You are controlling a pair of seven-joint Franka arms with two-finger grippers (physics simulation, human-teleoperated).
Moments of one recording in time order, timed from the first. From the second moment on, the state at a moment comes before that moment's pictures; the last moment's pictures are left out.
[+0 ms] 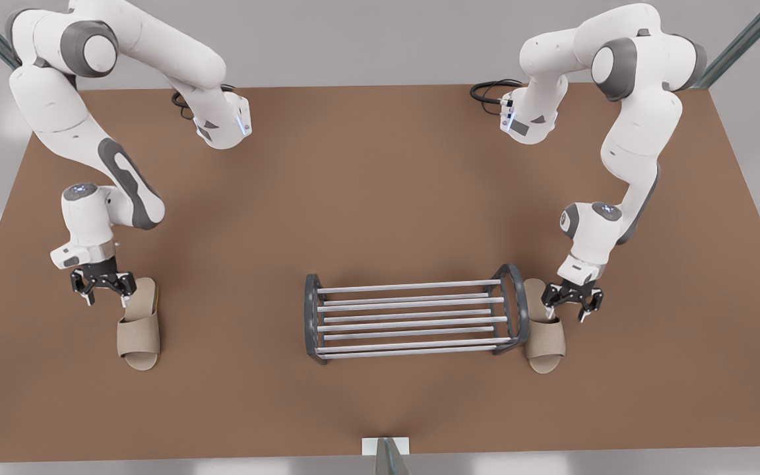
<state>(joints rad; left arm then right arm) 0.19 0.65 -0.16 -2.19 0.20 3.50 -0.02 -0.59 0.53 0.19 -2.30 -0.27 3.51 -0.17</state>
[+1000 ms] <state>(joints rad) 0.19 0.67 -0.17 -2.08 0.20 3.49 -0.03 -0.59 0.69 0.21 -2.16 -0.40 3.51 -0.20</state>
